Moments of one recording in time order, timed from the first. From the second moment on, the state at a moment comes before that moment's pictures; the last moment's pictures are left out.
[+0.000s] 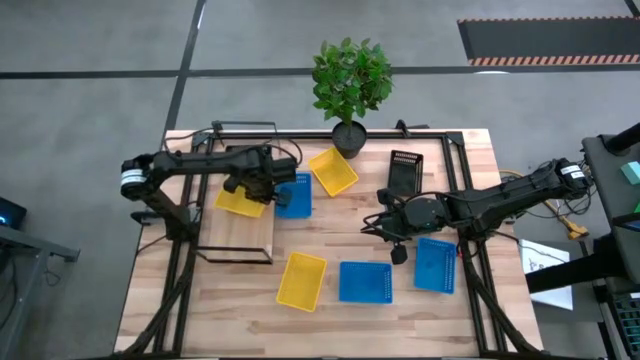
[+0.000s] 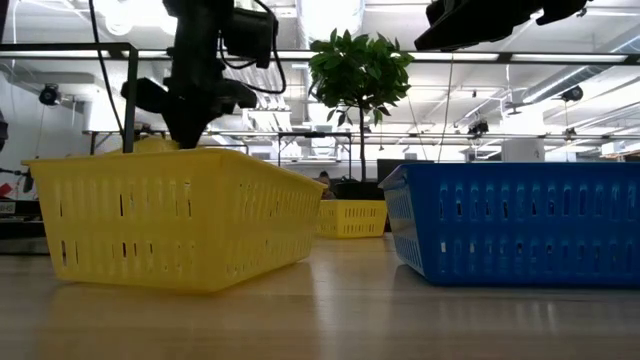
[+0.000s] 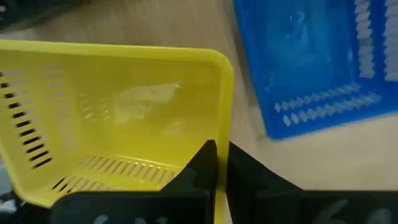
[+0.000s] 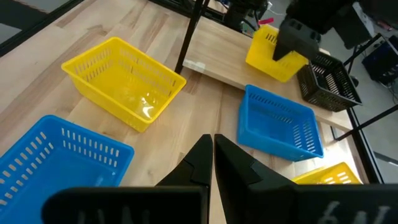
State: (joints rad) left arm 0.25 1.57 1.28 -1.25 -0.05 -1.04; right arm 0.22 1.16 0.79 -0.14 0.13 -0.27
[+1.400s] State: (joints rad) left arm 0.23 1.47 1.26 -0.96 0.13 -0.35; right arm 0.22 1.16 0.79 -0.14 0.13 -0.26
